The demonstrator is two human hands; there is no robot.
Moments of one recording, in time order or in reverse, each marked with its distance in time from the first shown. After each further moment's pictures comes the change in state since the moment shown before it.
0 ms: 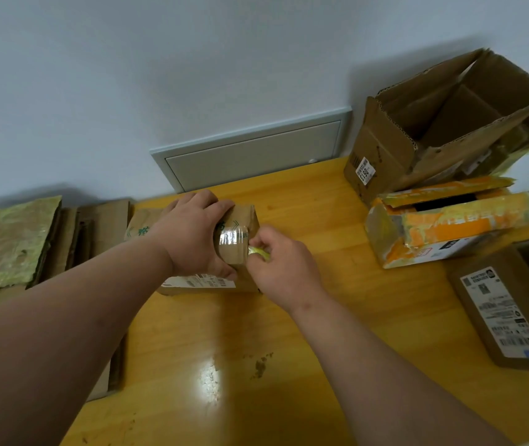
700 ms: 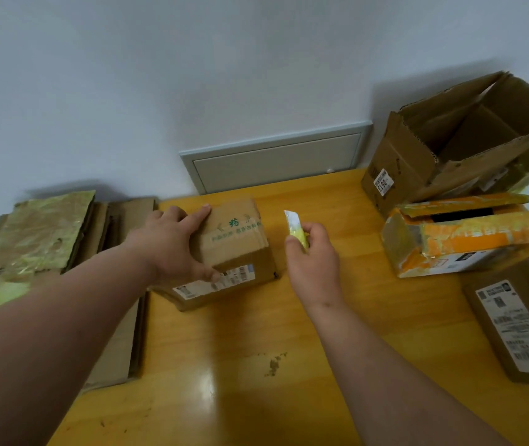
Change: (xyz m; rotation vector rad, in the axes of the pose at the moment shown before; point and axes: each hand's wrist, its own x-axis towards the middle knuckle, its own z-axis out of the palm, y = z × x) left_hand -0.046 -0.048 0.008 -0.059 -0.157 -0.345; right_hand -0.001 0.003 0.012 0.299 0.299 0.142
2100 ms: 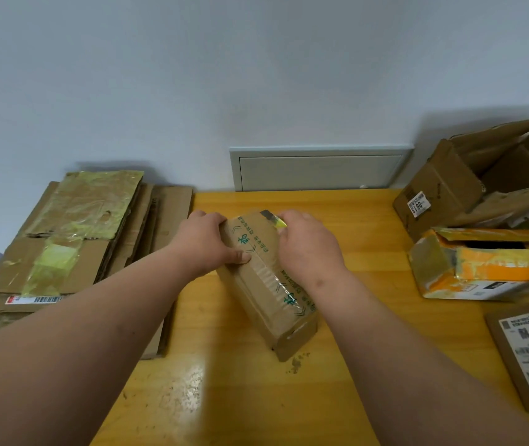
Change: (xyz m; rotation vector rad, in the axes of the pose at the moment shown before) left_hand -0.037 -0.010 0.014 -0.636 0.196 -0.160; right_hand -0.008 -0.072 0.054 -0.811 -0.245 -0.342
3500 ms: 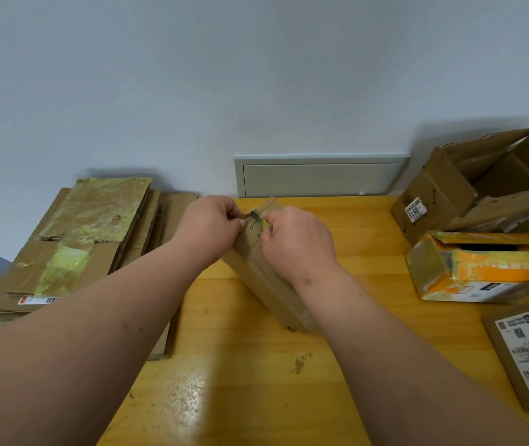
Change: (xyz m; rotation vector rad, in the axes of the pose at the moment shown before) left_hand -0.010 0.018 -0.020 -0.252 0.186 0.119; right_hand -0.018 -0.041 -0.029 -0.104 0.092 -0.163
